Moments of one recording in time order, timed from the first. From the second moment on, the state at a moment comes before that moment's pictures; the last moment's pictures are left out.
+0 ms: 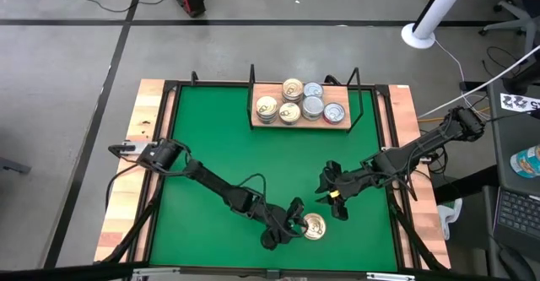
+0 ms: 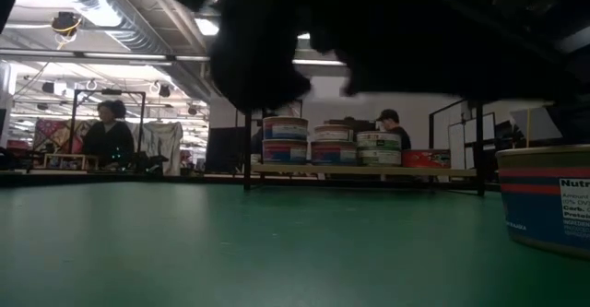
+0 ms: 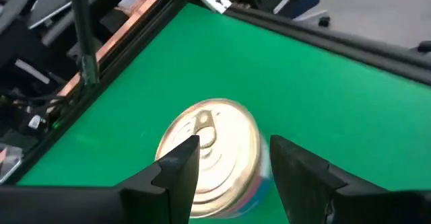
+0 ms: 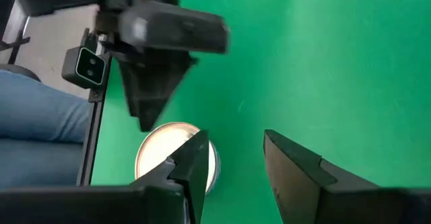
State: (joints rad) left arm -0.42 2.18 1.42 0.25 -0.11 0.56; right arm 0.48 1.27 0.90 -0.44 0.10 0.53
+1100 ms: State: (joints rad) left arm -0.36 2.25 1.43 0.22 -0.01 0.77; right arm 0.48 1.27 0.90 -0.44 0.09 0.53
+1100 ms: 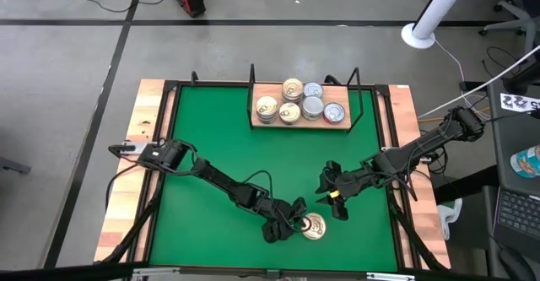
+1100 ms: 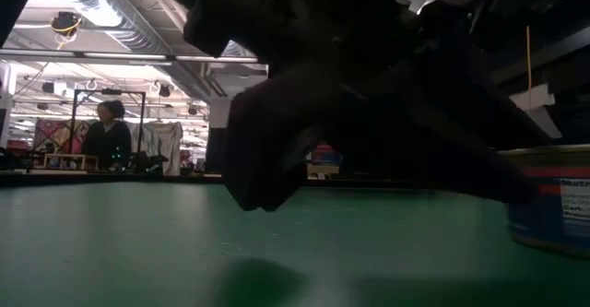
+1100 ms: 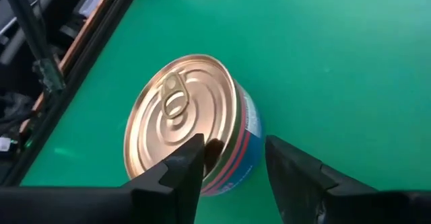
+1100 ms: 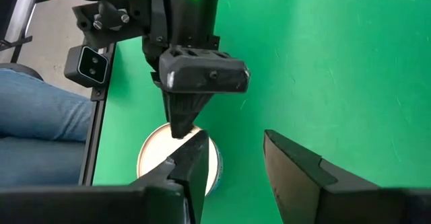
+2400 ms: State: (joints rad) left arm -0.15 2.24 1.43 0.20 -0.26 0.55; right arm 0.48 1.27 0.90 -0.70 0.25 0.52
